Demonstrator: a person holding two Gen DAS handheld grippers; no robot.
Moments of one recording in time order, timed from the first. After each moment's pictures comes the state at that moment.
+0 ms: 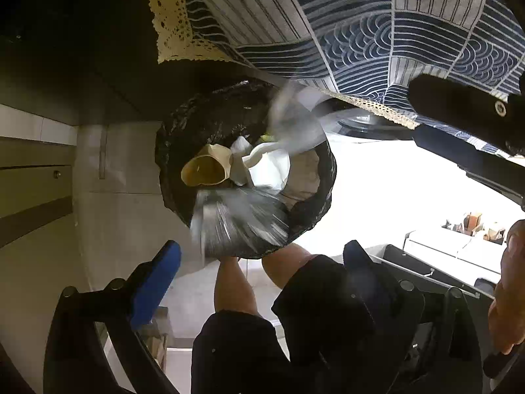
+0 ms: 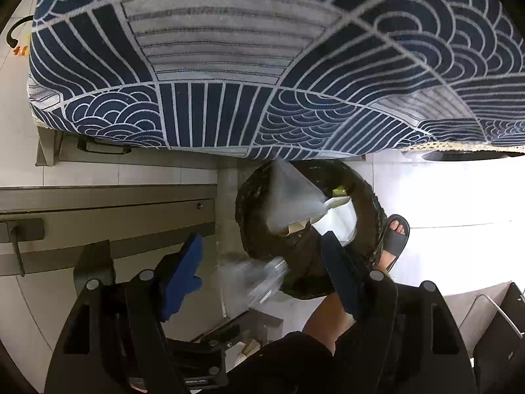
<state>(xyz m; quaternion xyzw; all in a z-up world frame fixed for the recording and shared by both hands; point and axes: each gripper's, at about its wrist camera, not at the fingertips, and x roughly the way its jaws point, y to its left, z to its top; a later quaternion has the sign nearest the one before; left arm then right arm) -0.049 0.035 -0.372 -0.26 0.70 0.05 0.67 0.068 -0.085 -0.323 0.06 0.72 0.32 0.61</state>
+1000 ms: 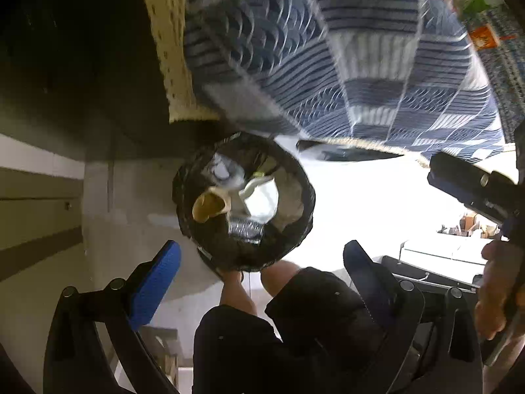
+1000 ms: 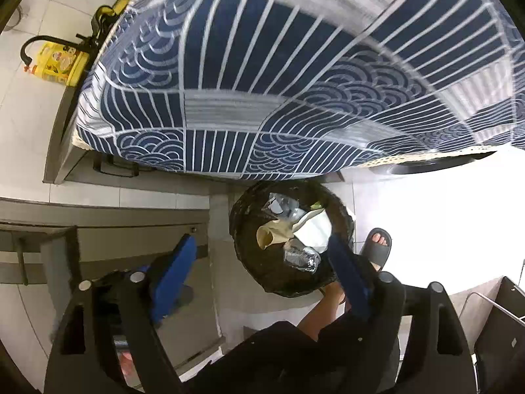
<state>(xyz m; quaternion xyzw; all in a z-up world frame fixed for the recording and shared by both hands) -0.043 0.058 -0.280 -0.24 0.65 0.03 0.72 0.070 -0.132 -0.249 0.07 0.68 0.28 0.67</state>
